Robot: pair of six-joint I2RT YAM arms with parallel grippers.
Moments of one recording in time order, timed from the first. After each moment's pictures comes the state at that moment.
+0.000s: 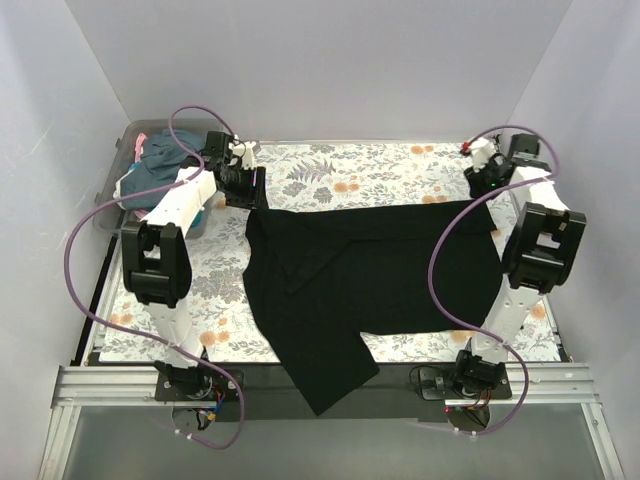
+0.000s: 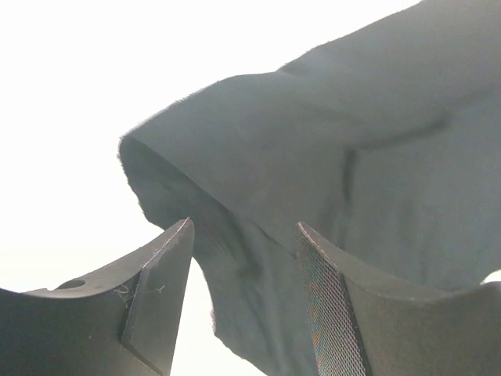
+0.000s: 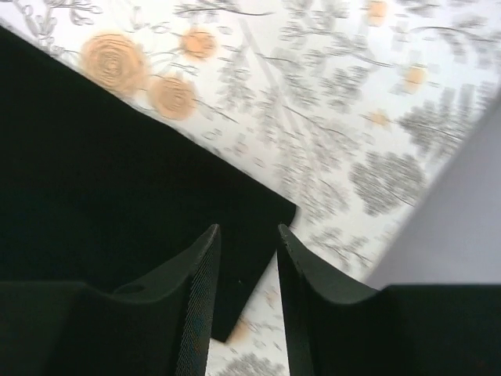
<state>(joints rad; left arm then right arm) -0.15 1.84 1.56 -0.73 0.36 -0.01 -0.28 1.97 1.59 -0.54 -0.45 -0.88</state>
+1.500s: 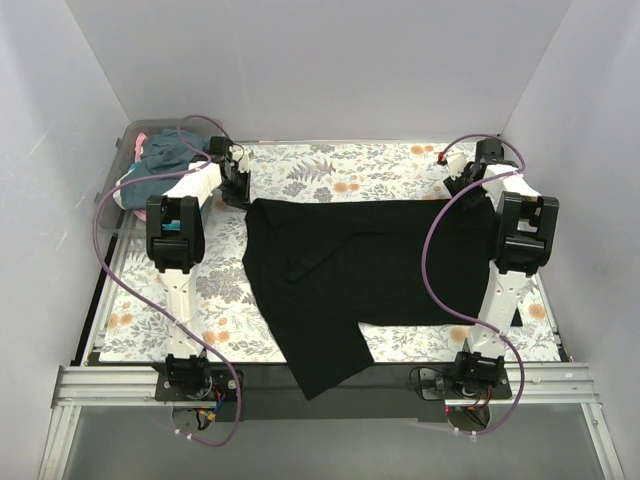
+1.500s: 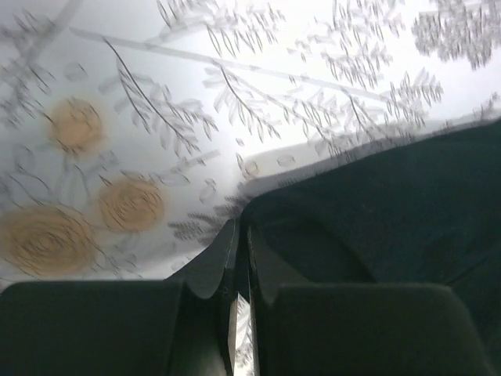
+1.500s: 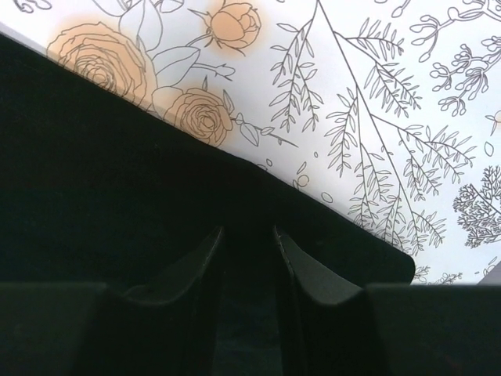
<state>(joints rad) -0.07 2.27 1.80 -0.68 0.25 0.03 -0.13 2.18 1.67 -0.59 -0.21 -0.75</state>
